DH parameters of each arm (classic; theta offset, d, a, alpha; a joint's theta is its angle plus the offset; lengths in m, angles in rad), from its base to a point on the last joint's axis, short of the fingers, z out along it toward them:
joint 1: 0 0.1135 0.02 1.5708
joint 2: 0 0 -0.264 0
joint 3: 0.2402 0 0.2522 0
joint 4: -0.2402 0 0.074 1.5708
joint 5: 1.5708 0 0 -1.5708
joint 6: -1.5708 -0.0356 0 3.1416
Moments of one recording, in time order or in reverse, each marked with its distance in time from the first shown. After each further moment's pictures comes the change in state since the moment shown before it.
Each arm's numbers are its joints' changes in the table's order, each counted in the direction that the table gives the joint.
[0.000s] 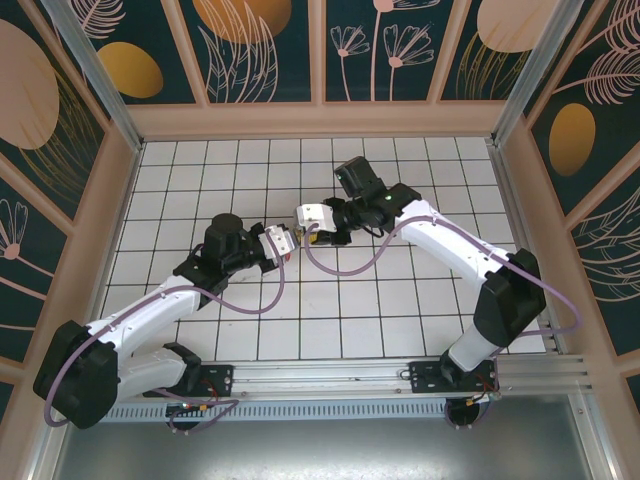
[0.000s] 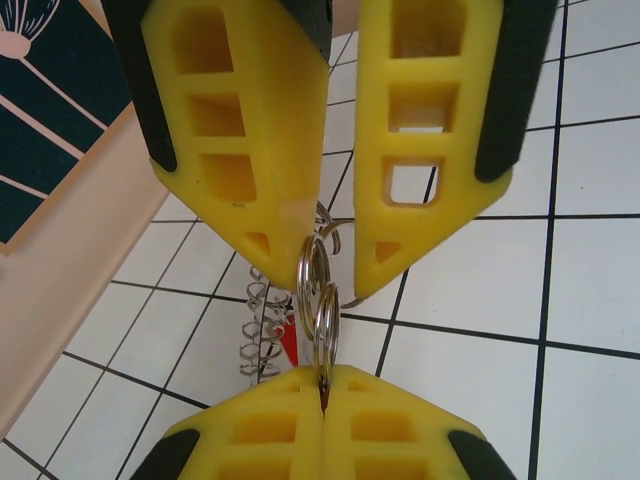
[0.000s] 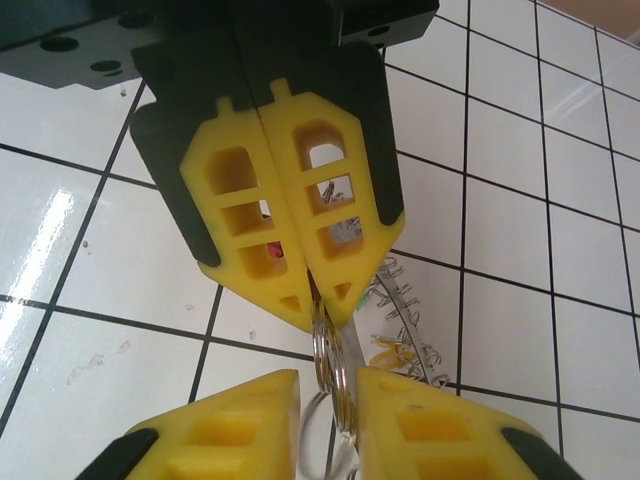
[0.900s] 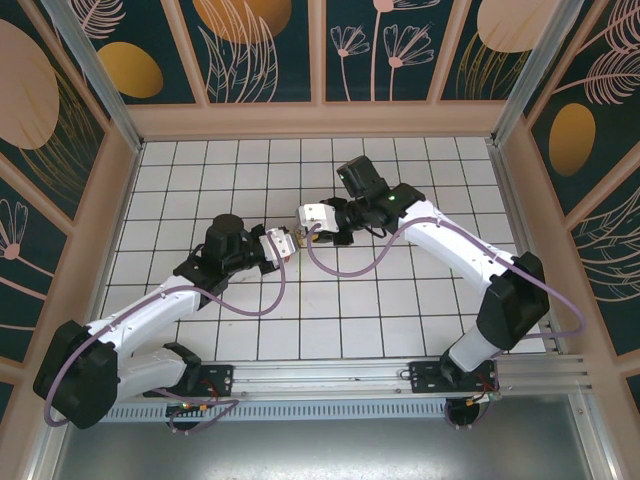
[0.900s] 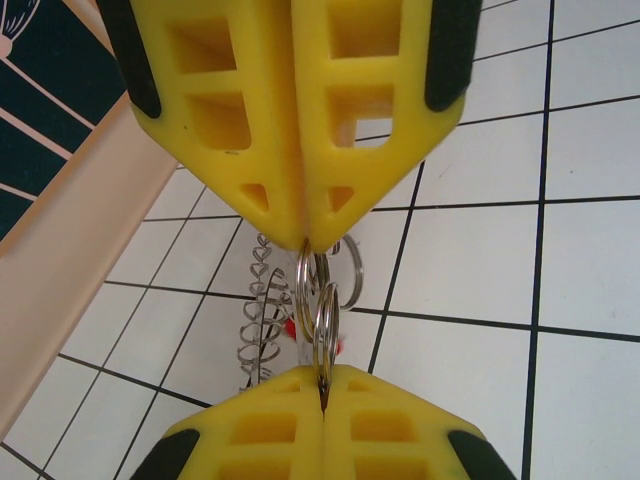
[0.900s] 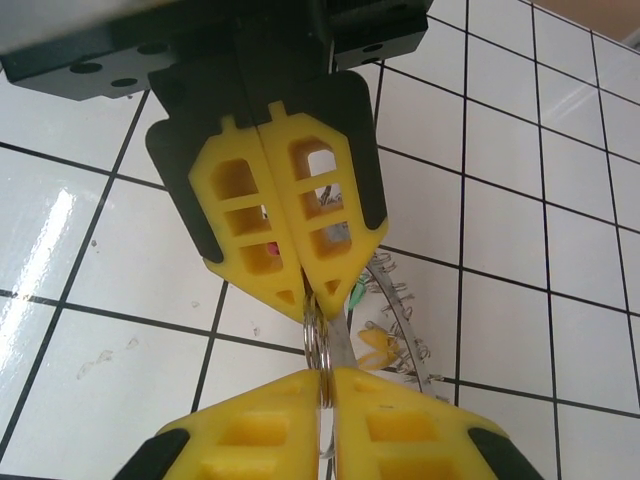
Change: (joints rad) left arm -0.005 0.000 0.000 -0.024 0.004 -0.034; right arm -0.001 0.020 -0.003 -0.017 0.003 -0.002
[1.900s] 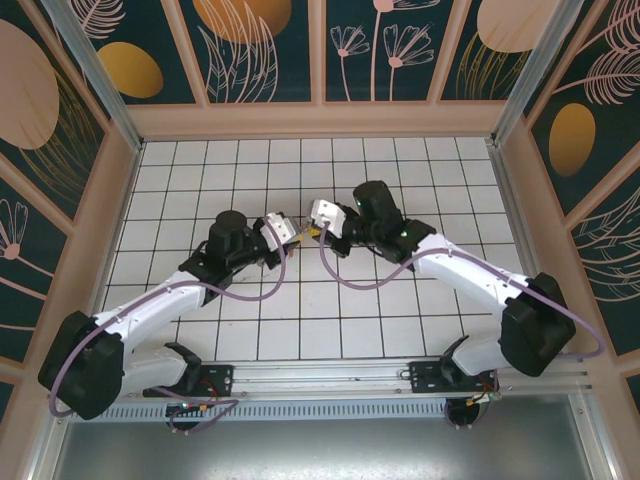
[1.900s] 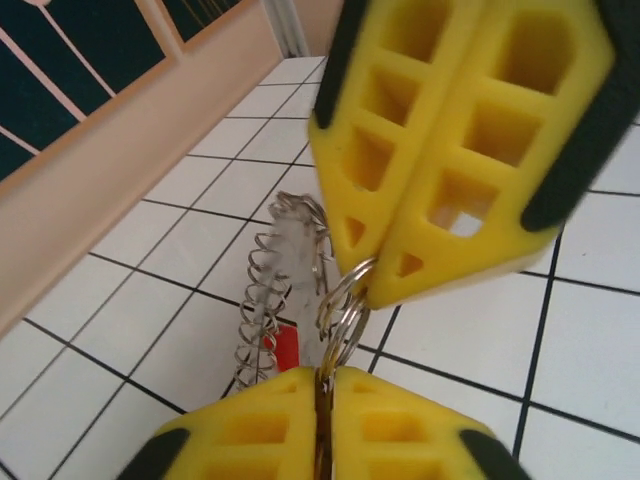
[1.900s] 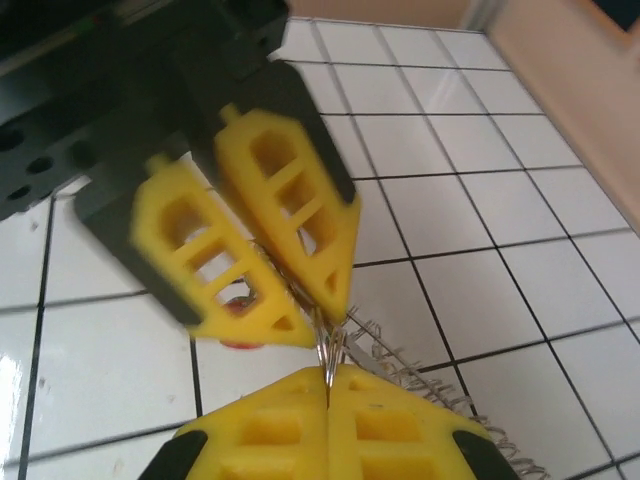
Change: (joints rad) left arm -0.006 -0.058 0.023 0.099 -0.037 0.285; right arm 0.024 0.196 -0.402 0.563 0.127 -0.527
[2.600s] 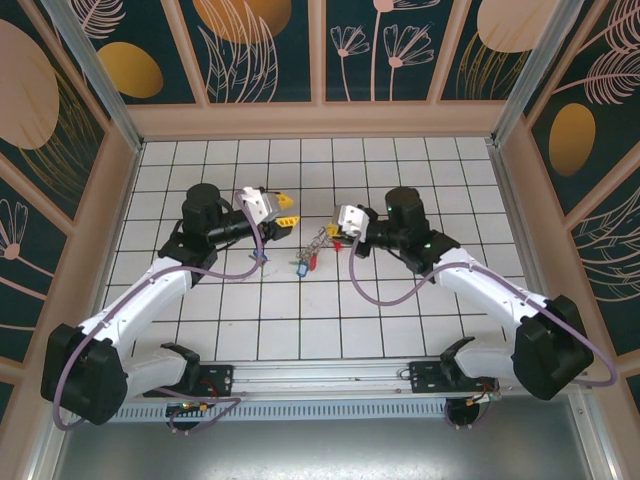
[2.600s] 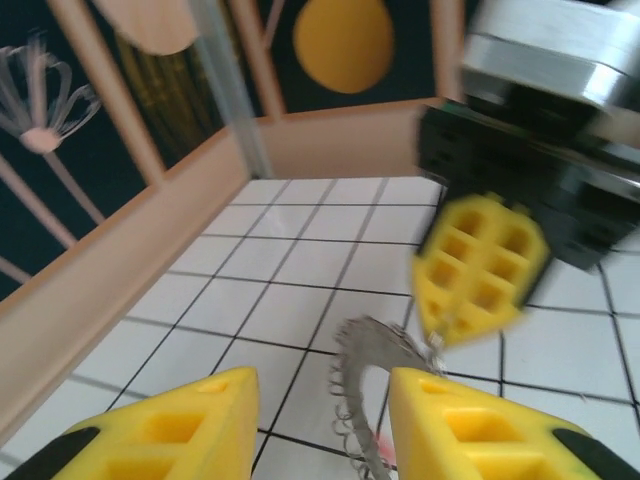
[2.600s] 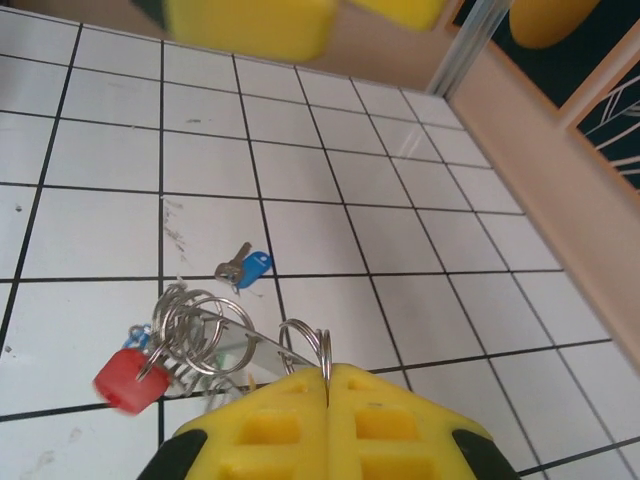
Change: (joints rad) left arm 0.162 0.026 0.165 -0.072 0.407 -0.018; right arm -0.151 0.131 -0.150 0.121 -0.189 0.153
